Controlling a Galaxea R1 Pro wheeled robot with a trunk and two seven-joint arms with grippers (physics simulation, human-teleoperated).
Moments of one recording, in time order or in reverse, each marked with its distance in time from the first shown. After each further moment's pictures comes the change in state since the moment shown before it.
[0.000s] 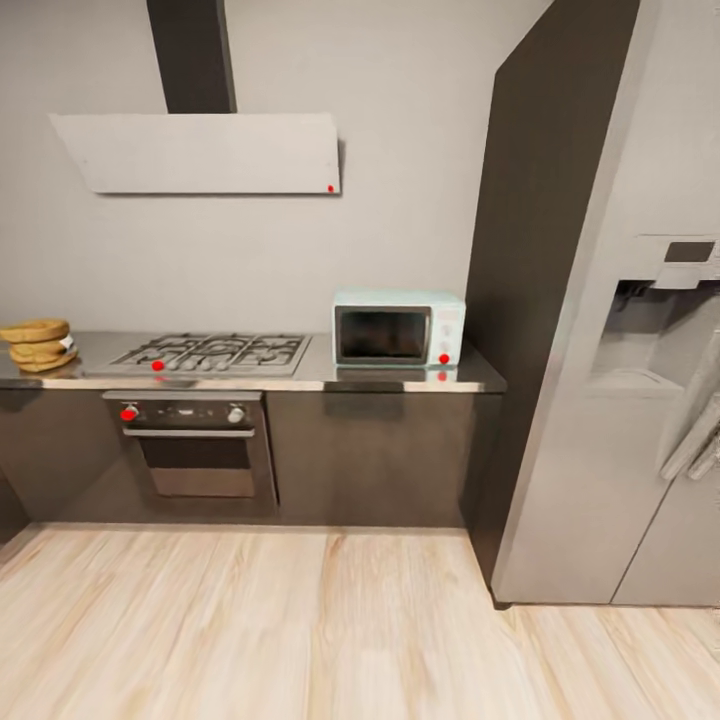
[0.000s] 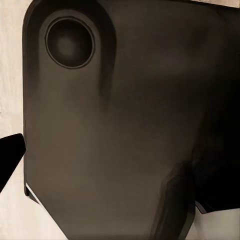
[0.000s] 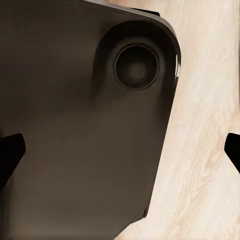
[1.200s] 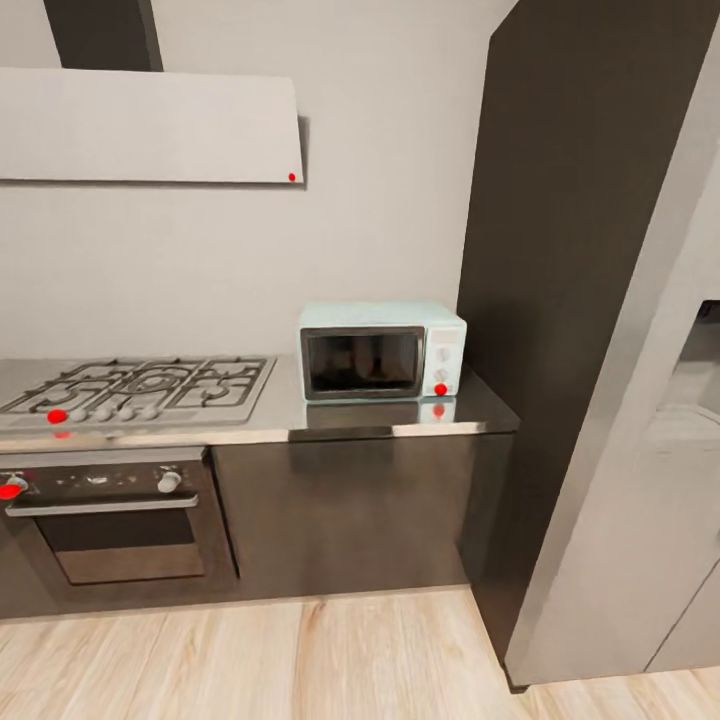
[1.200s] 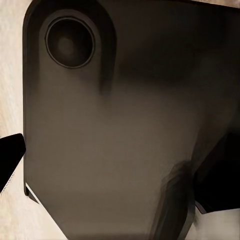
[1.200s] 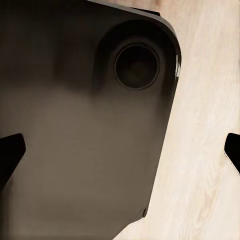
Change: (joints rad) left arm 0.000 0.000 0.001 0.000 0.001 0.000 0.000; right arm 0.000 0.000 0.004 0.000 0.002 0.001 0.000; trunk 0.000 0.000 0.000
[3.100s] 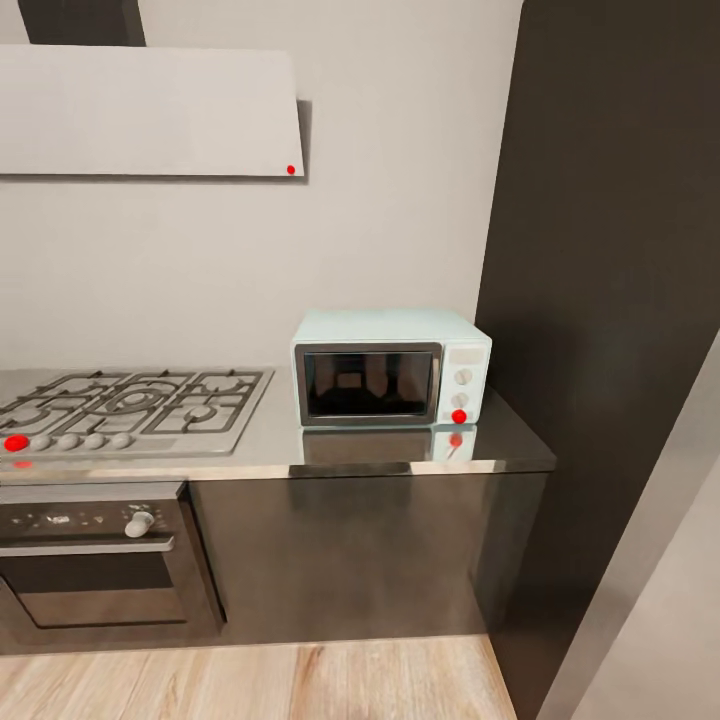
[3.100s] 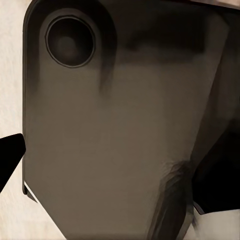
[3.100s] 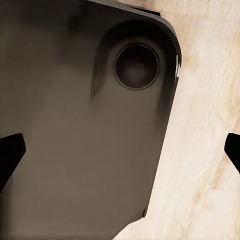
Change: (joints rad) left arm 0.000 -0.001 0.006 0.000 0.006 0.000 0.003; right arm 0.000 0.000 0.000 0.000 0.003 0.000 0.000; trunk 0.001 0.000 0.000
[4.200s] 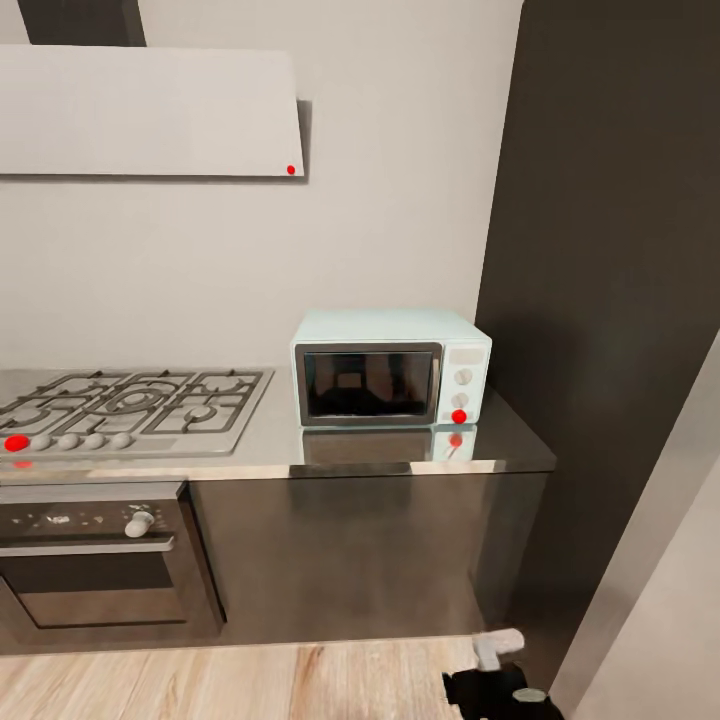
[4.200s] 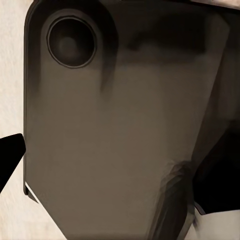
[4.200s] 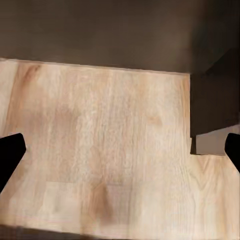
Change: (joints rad) left arm 0.000 0.001 0.000 0.000 -0.001 -0.001 0.000; right arm -0.036 0.040 0.008 -1.261 -0.006 0.692 0.014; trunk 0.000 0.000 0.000
